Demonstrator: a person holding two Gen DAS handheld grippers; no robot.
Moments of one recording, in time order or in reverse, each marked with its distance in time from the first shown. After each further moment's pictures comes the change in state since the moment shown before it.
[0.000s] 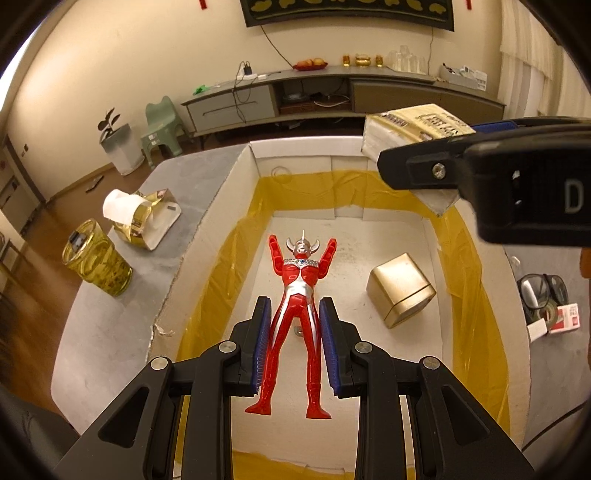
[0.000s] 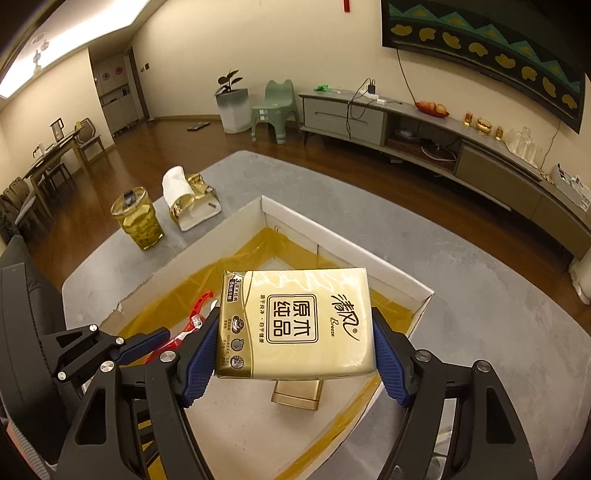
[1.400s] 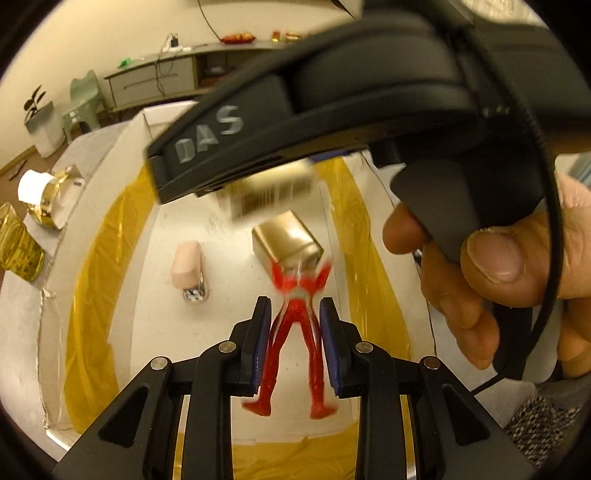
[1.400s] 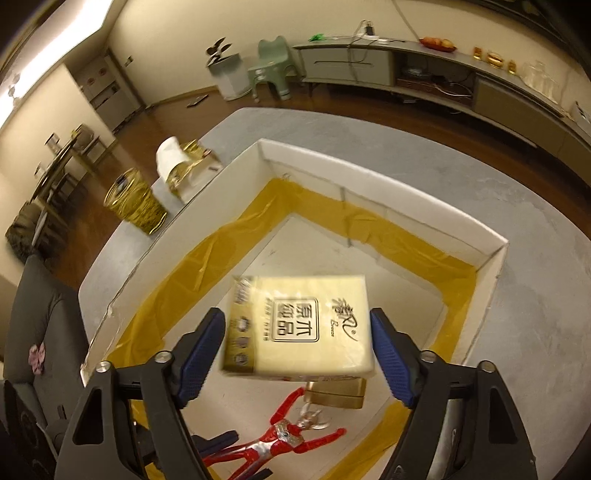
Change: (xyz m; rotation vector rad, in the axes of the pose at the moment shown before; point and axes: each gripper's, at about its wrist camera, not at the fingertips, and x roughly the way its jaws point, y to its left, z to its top) left arm -0.002 -0.028 -0.011 0.032 0.096 -0.342; right arm 0.062 -0.007 -0.005 0.157 0.178 0.124
